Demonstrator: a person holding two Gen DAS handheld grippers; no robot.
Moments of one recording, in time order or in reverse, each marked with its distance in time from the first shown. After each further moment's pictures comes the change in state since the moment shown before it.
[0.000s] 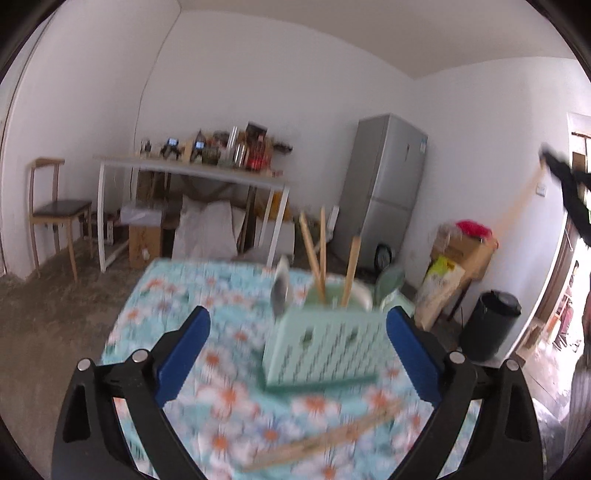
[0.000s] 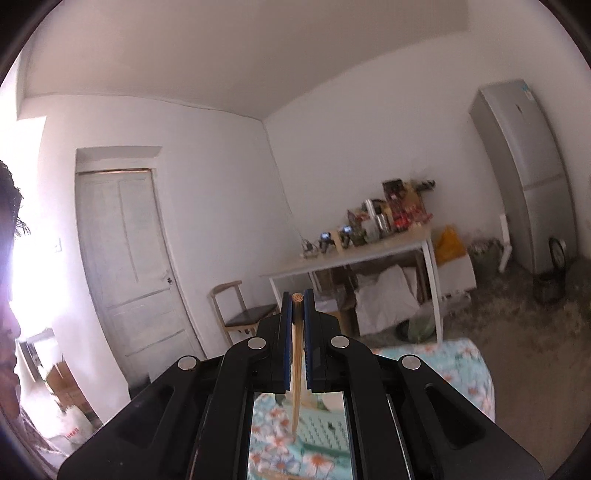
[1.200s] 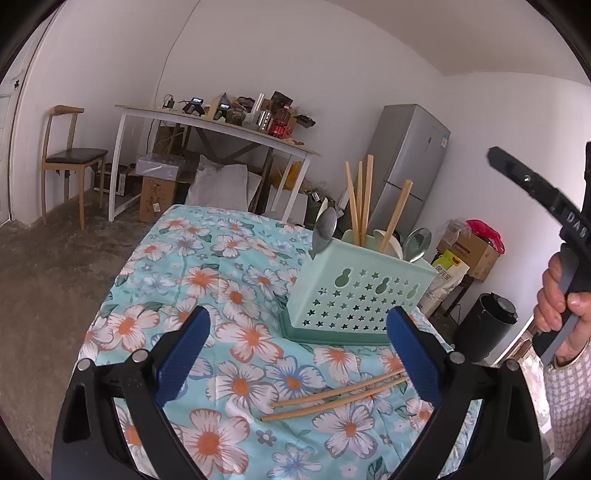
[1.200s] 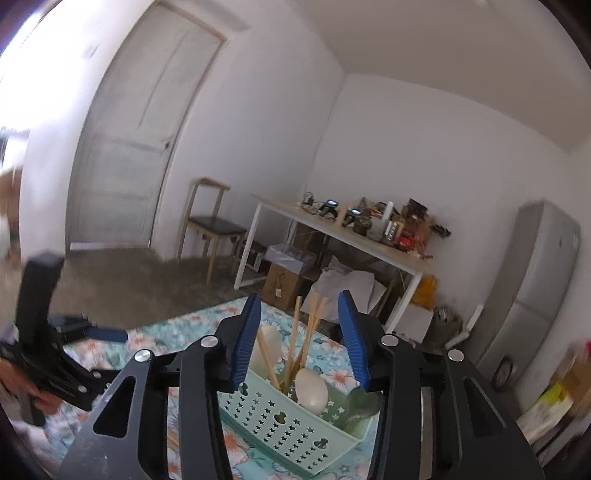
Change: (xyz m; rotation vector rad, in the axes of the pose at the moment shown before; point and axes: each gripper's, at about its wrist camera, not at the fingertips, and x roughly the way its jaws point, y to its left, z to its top) left arm -0.002 0.034 -0.036 -0.126 0.078 0.016; right arm 0.098 0.062 -0.089 -0.546 0.195 -0.117
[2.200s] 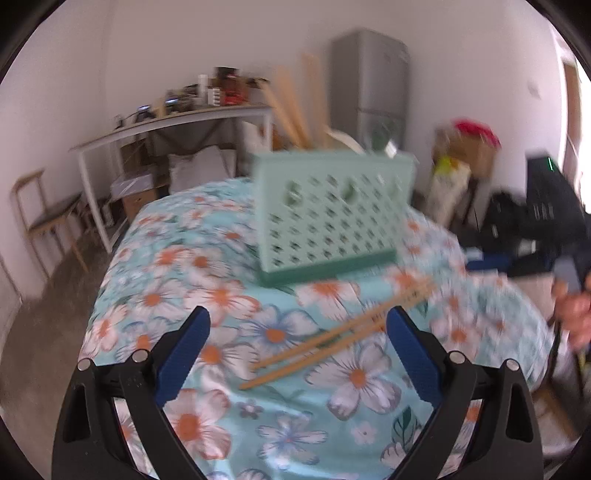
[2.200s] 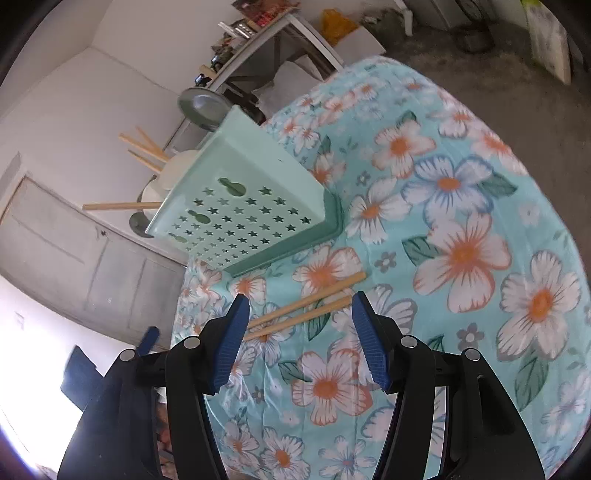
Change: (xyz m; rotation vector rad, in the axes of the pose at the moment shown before) left arm 0.042 -0.062 -0.052 0.406 0.204 0.063; right arm 0.008 -0.077 -0.205 1.129 0.607 0.146
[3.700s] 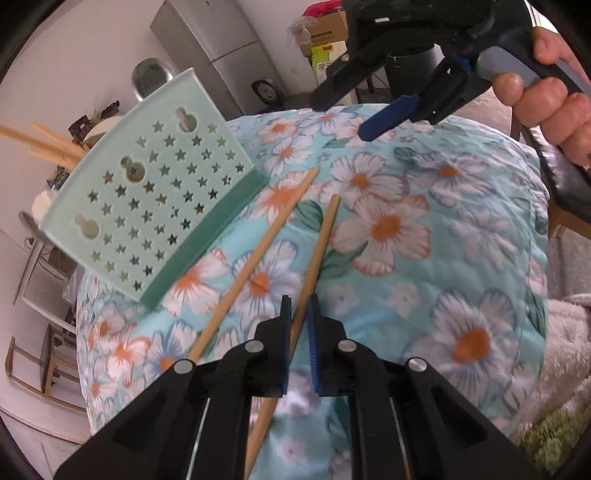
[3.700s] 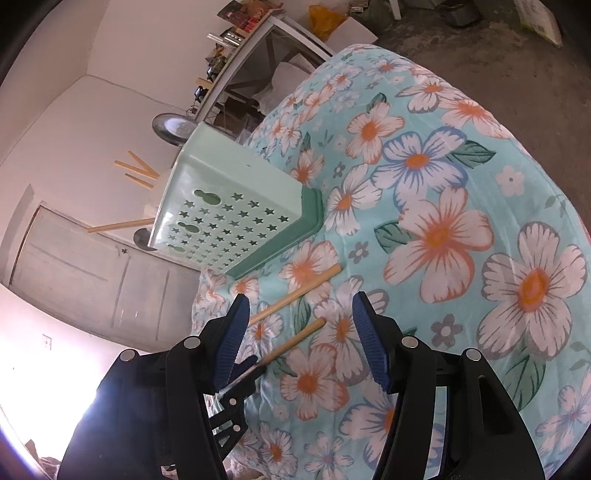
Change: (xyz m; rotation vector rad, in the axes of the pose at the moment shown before) left arm 0.049 -0.100 -0.023 0.607 0.198 -0.127; right arm -0.011 -0.043 -0.002 0.084 0.005 0.095
